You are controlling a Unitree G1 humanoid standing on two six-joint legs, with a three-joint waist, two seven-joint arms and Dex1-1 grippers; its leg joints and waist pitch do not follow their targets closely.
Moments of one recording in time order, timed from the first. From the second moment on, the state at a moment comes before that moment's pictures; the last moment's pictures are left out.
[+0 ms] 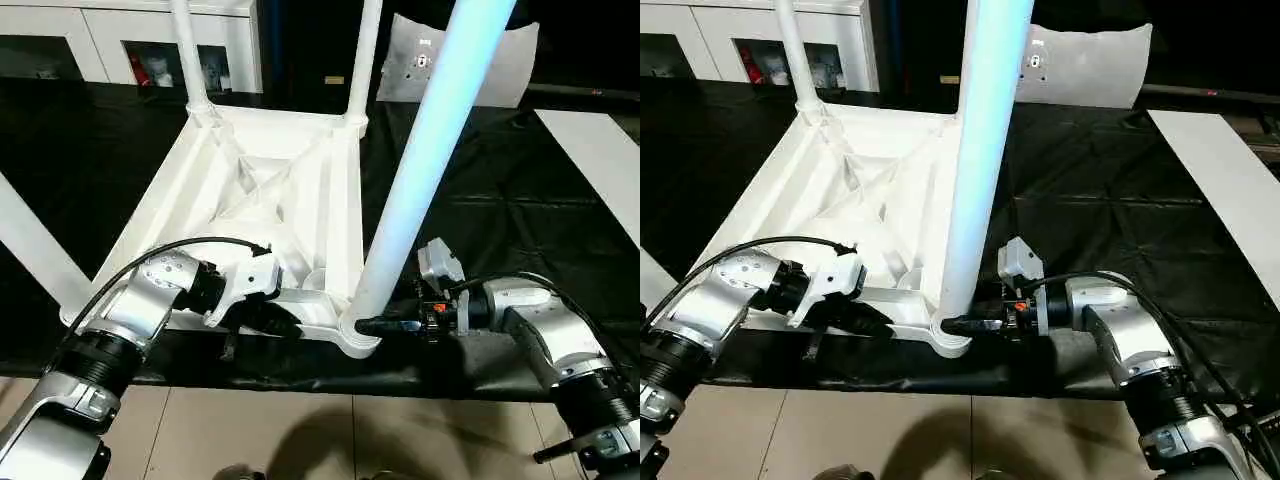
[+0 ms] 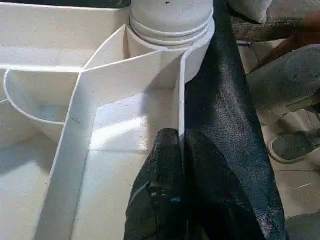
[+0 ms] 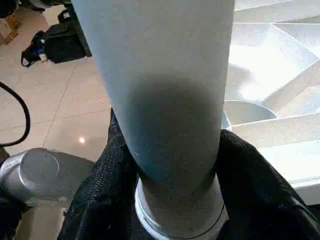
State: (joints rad) left arm -0.56 0.51 -0.35 0.48 -0.04 0.04 -1.42; right arm -0.41 -0.46 0.24 0.32 0.33 0.17 1.31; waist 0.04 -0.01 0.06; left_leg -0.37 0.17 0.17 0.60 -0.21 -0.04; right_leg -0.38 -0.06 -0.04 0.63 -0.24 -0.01
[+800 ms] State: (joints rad) left arm -0.66 0.21 -0.25 0.52 0.05 0.37 -0.84; right arm -0.46 -0.01 0.01 0.33 0.11 0.27 0.25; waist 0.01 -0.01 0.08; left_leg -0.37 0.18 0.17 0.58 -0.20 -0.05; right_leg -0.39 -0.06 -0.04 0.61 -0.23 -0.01
